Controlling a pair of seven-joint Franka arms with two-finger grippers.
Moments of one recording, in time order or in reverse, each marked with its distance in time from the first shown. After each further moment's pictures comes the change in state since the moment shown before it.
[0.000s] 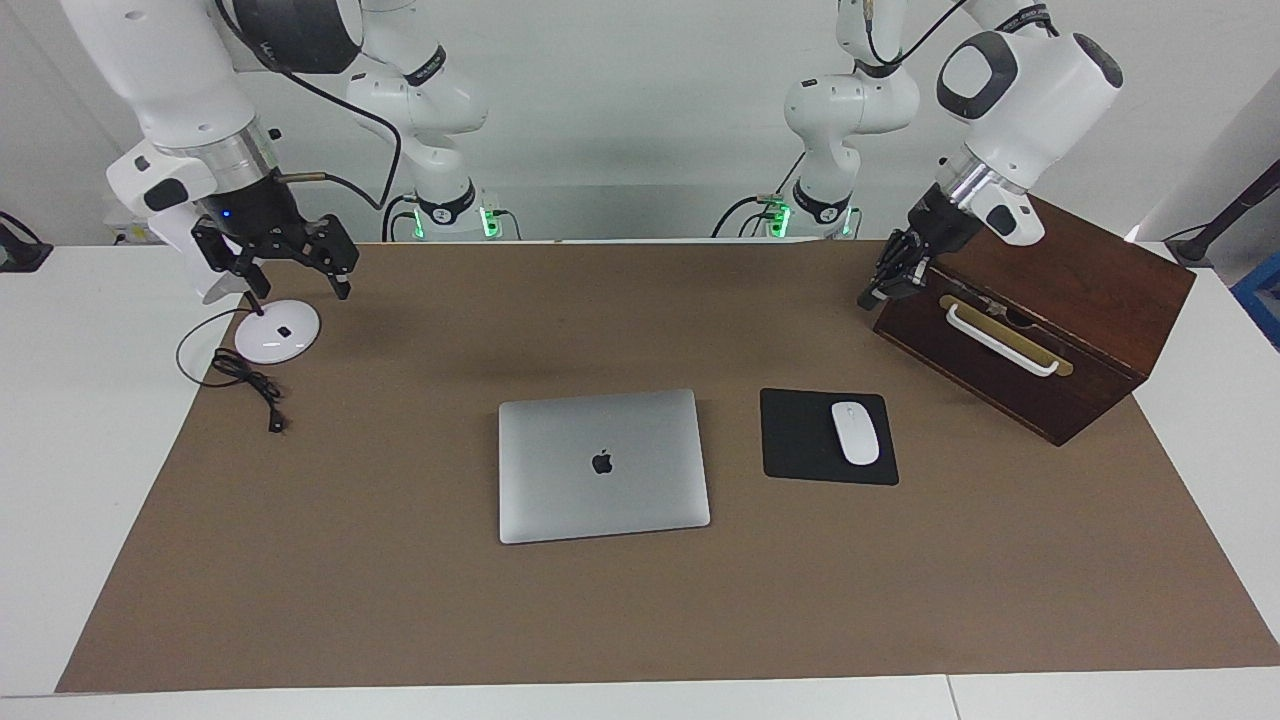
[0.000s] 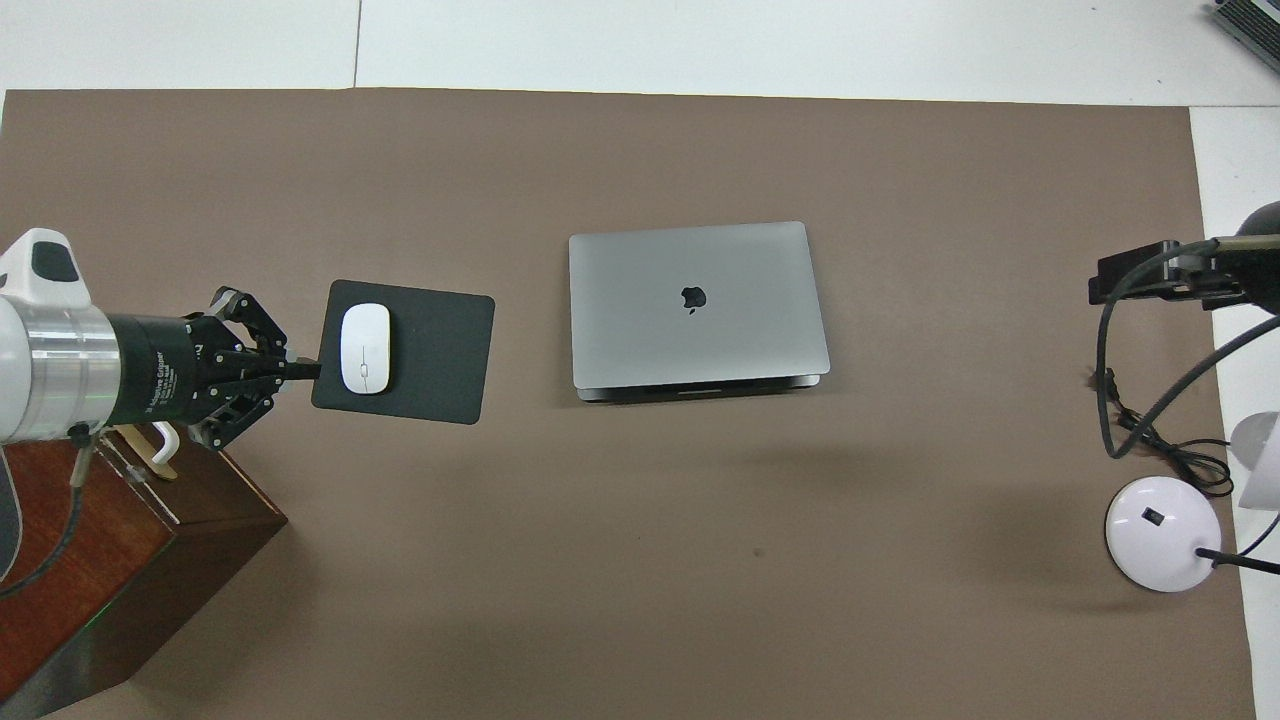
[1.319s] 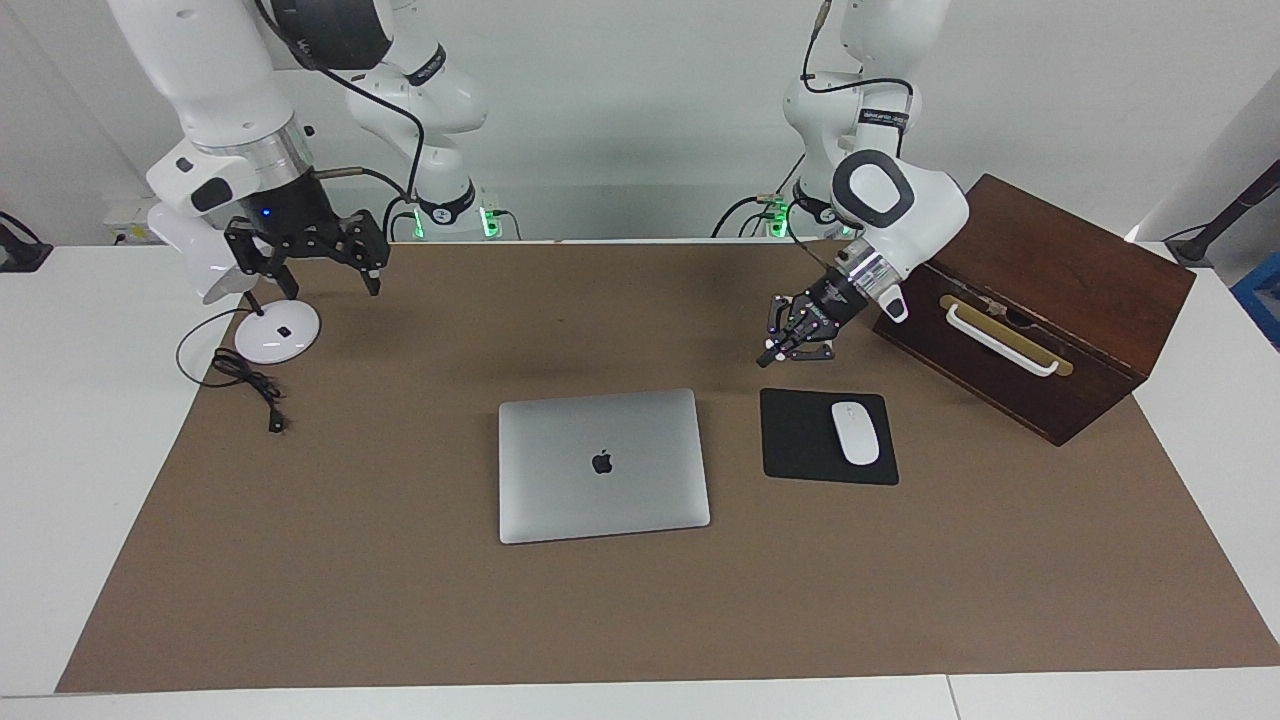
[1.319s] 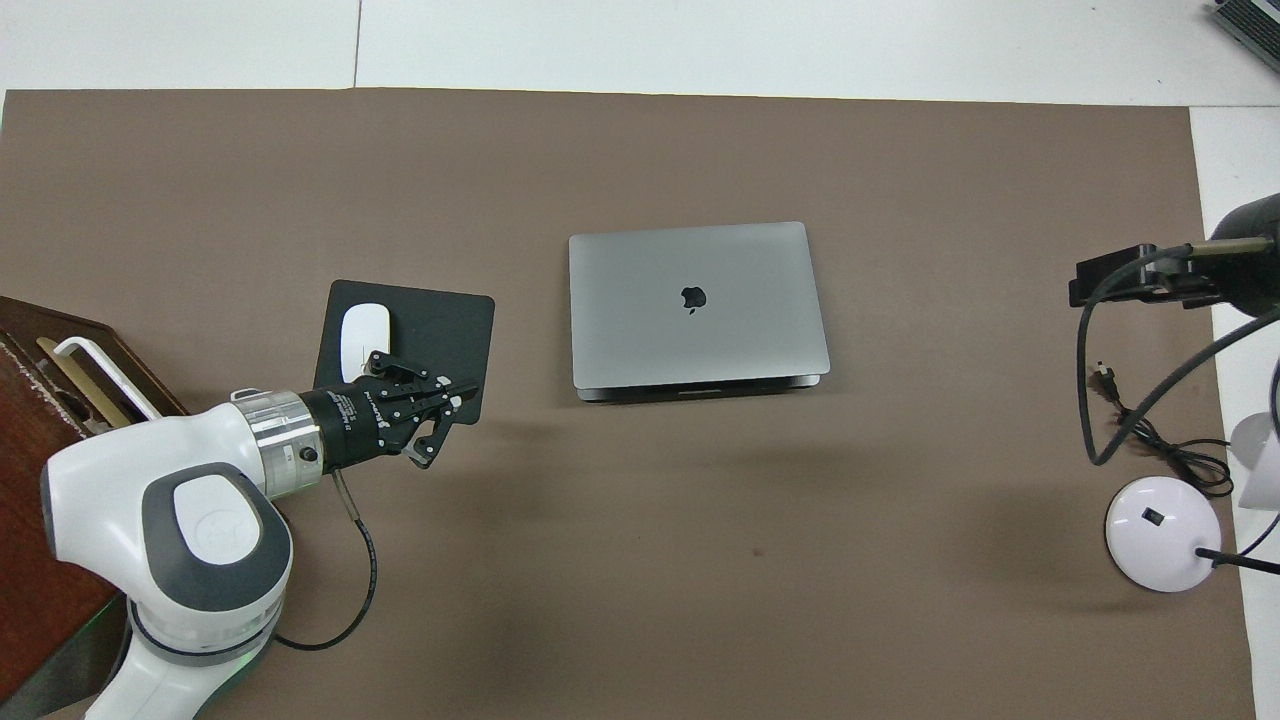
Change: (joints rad) left arm -0.206 0.159 -0.003 -0.315 -0.971 0.446 -0.031; right arm 0.066 0.000 0.022 0.000 0.000 0.002 -0.034
